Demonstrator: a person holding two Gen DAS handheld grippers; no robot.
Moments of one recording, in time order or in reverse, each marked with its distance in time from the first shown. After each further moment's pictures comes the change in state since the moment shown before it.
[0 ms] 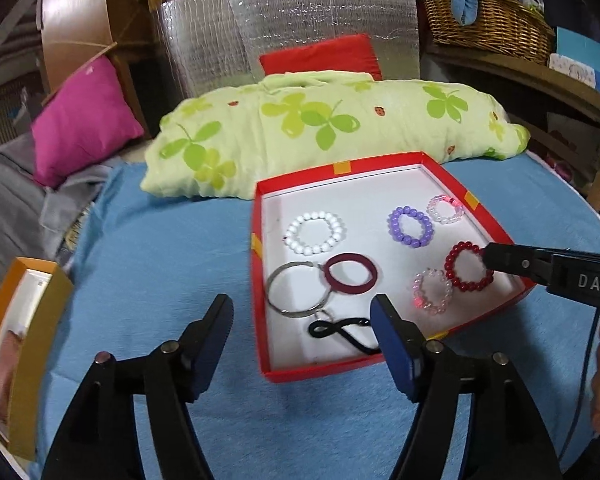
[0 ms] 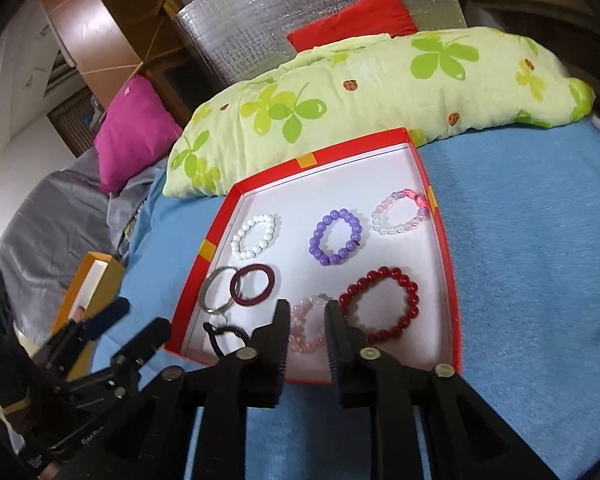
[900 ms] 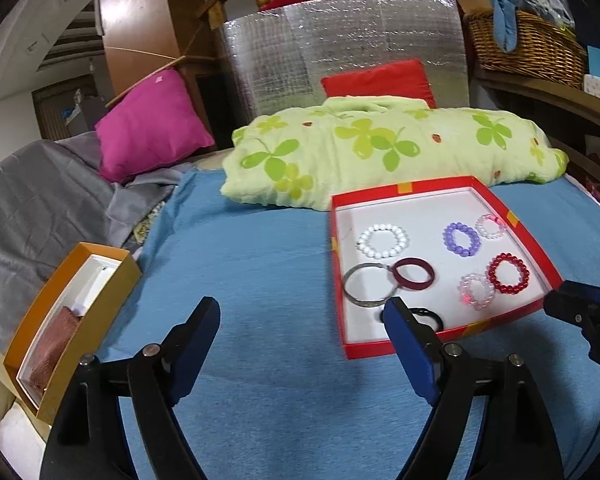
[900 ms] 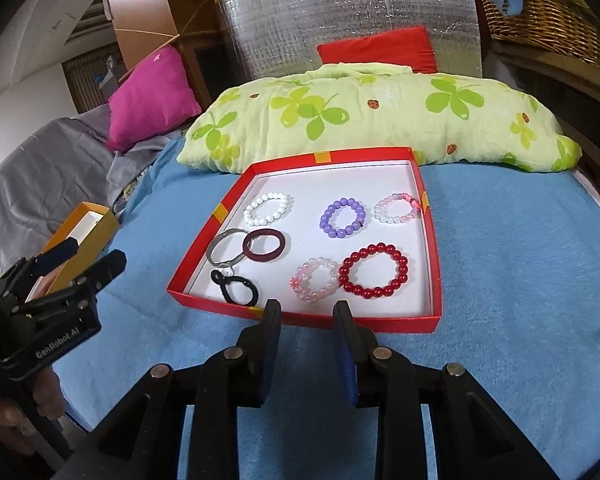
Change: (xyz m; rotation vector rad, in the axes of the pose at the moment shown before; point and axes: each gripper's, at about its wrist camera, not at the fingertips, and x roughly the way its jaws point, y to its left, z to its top) left arm -0.048 0.033 -0.020 -0.078 -0.078 0.192; right arm -0.040 0.037 -0.044 -0.188 -0.040 -0.103
